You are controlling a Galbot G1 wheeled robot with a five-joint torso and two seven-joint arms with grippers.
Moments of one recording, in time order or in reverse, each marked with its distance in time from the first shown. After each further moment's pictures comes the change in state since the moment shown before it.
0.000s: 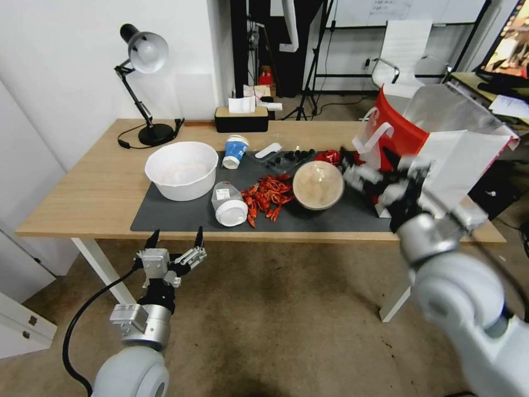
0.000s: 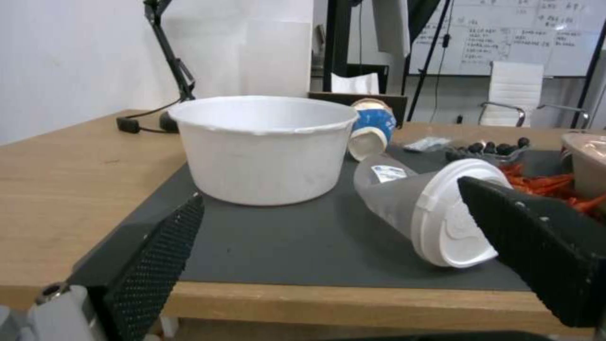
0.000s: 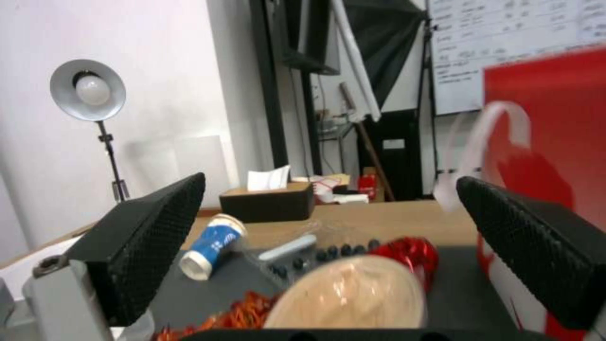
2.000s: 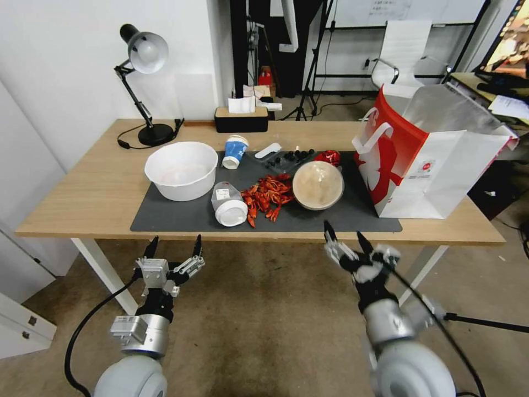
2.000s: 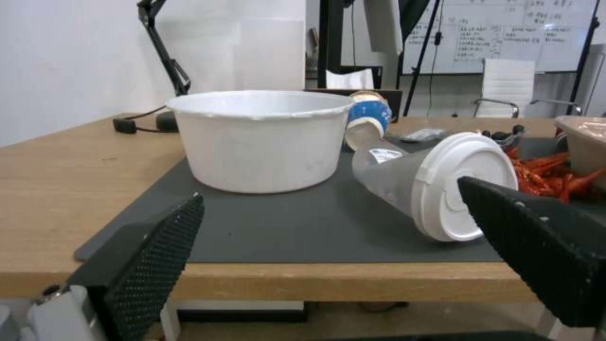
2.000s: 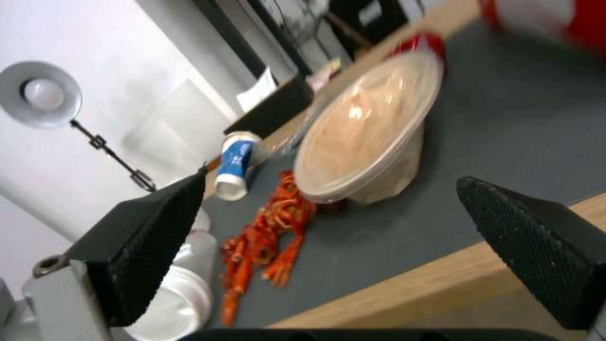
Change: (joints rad) left arm 0.029 0.019 0.001 0.045 0.022 -0.085 0.025; right arm -0.061 0.131 -0.115 -0.052 0.386 -0.007 0.122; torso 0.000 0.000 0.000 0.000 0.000
